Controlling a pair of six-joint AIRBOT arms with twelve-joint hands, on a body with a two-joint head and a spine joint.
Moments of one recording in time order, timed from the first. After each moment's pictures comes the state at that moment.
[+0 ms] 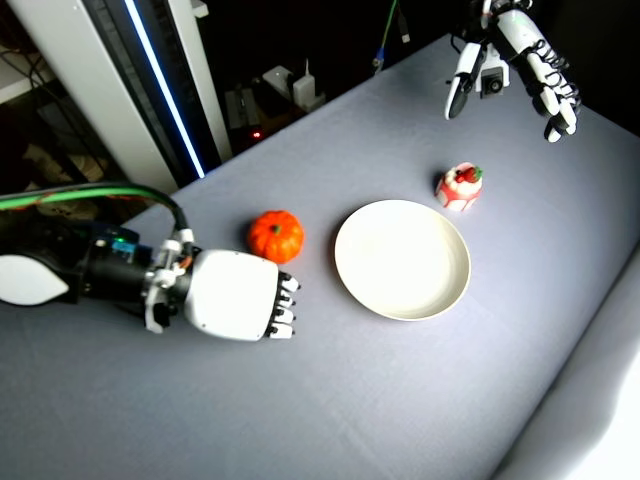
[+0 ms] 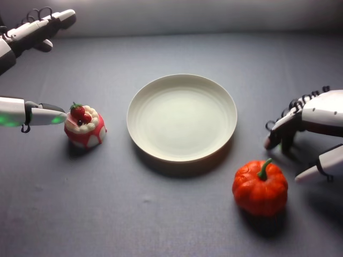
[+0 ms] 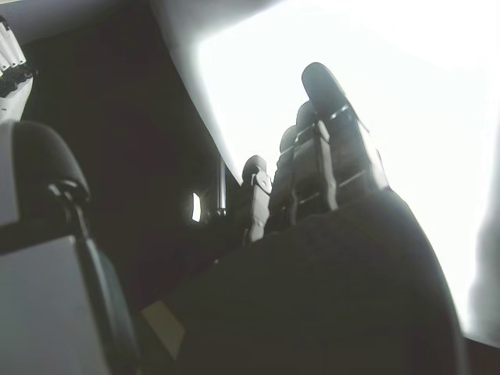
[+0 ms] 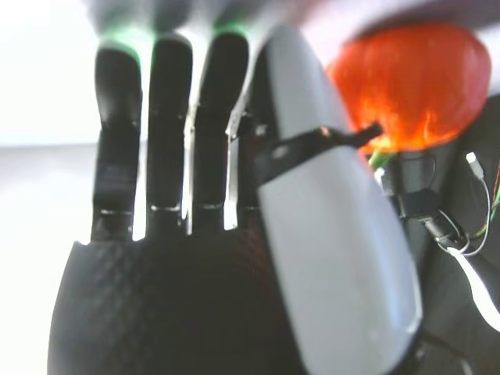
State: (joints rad) left arm 0.90 -0.95 1.41 0.03 -1.11 0.16; right arm -0.66 -1.06 1.27 -0.43 0.43 -0.30
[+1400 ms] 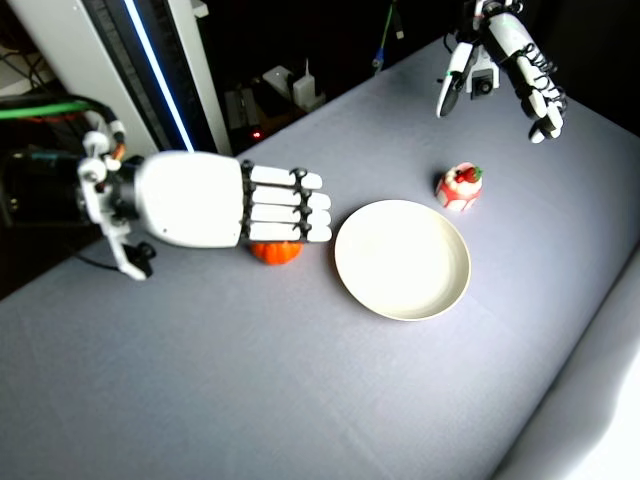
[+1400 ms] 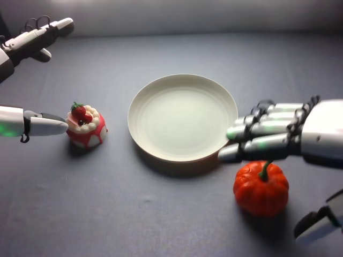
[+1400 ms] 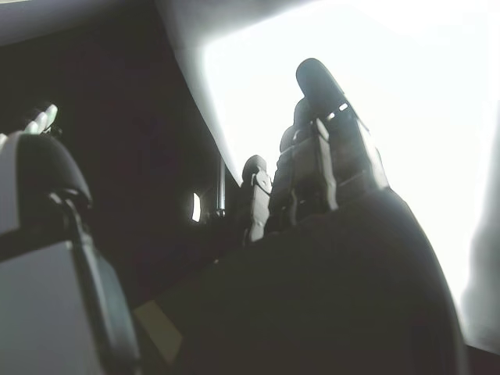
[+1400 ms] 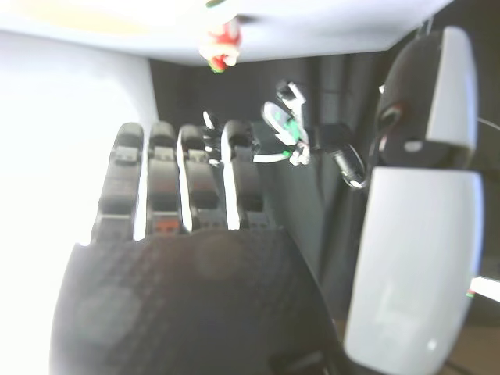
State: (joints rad) left arm 0.95 -0.94 1.38 -0.02 -1.14 0.16; right arm -0.64 -0.88 0.98 -0.63 0.64 -0.26
